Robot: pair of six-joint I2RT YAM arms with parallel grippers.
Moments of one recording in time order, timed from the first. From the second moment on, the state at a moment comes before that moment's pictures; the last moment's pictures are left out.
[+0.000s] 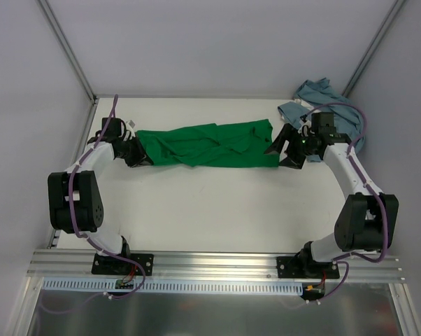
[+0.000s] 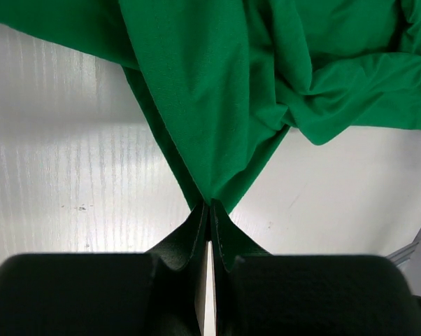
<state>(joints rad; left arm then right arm) 0.07 1.61 1.06 -0.51 0.46 -0.38 0.03 1.47 1.17 -0.70 -0.53 0.50</state>
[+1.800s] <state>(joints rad) 0.17 1.62 1.10 -0.57 0.48 -0.32 0.07 2.11 1.48 -0.54 -0.58 0.62</state>
